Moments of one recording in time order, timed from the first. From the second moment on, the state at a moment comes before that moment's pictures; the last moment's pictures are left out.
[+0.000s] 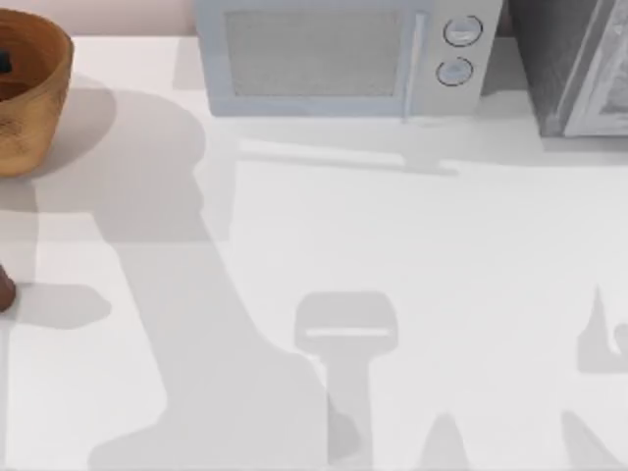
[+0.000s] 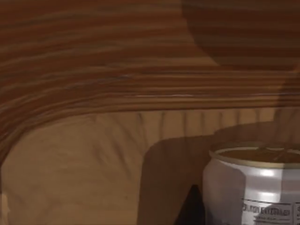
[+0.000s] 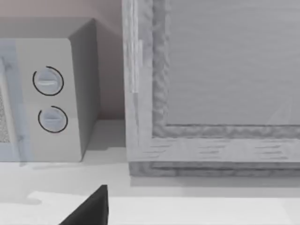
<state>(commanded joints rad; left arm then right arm) 0.26 2.64 2.38 -1.09 0.32 0.22 0.00 0.00 0.00 0.00 0.00 0.00</state>
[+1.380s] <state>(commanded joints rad) 0.22 2.06 1.87 -0.85 0.23 0.13 0.00 0.00 0.00 0.00 0.00 0.00</state>
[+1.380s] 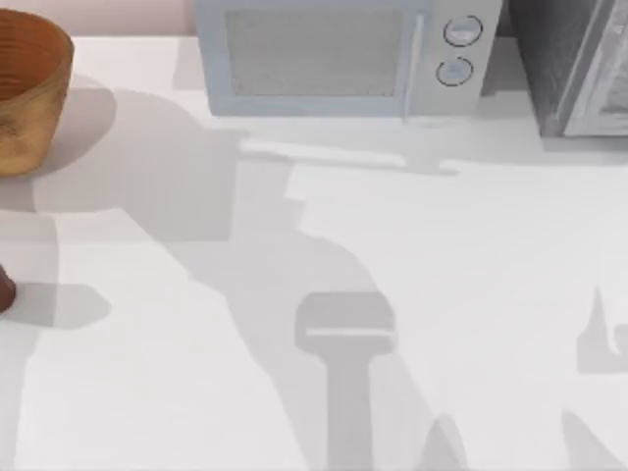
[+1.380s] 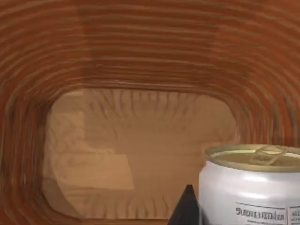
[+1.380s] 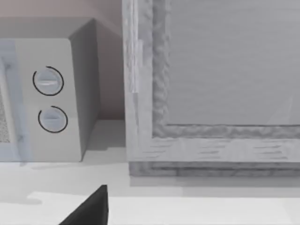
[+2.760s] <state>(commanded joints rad) 0.00 0.01 0.01 0.00 0.00 0.00 0.00 0.00 0.00 0.00 0.00 0.00</state>
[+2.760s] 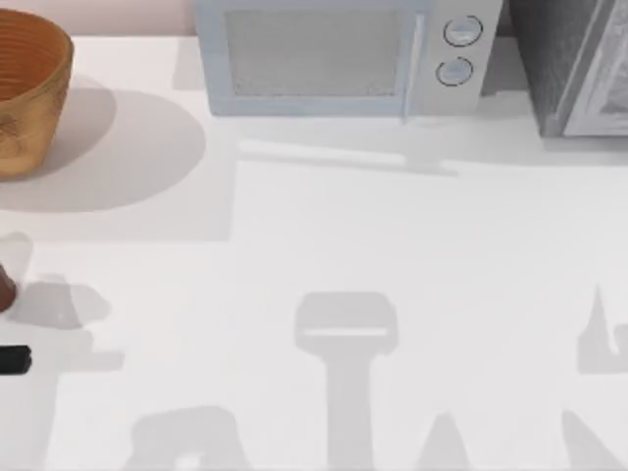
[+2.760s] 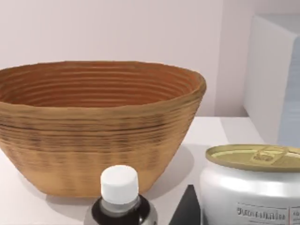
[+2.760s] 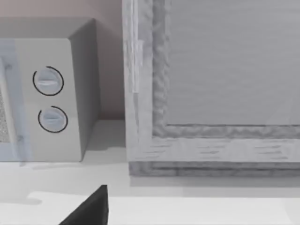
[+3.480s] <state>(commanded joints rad) 0.00 0.12 0.00 0.00 0.02 0.00 0.00 0.00 0.00 0.00 0.00 0.00</state>
